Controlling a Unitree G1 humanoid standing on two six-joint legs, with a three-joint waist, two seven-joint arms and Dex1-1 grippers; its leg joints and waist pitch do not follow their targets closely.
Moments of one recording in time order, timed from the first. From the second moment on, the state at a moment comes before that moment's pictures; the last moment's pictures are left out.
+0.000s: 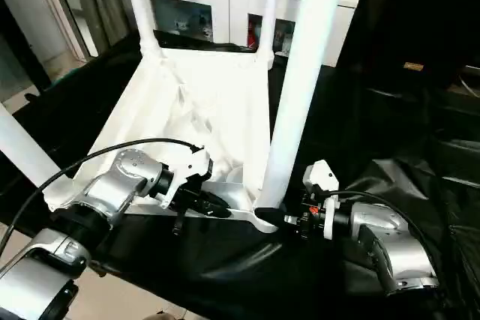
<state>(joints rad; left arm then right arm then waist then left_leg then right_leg) -0.67 0.24 -0.38 0.67 0.04 0.14 -1.37 -0.17 -0.49 0.06 0.20 0.34 0.25 1.14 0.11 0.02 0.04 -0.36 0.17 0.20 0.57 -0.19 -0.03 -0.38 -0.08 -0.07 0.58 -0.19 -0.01</state>
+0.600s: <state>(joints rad) -0.78 0.03 -0.30 0.88 0.08 0.19 -0.84 -0.23 -0.23 -0.09 0.30 0.26 0.21 0.54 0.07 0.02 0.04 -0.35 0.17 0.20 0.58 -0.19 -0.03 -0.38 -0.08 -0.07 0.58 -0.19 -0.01</state>
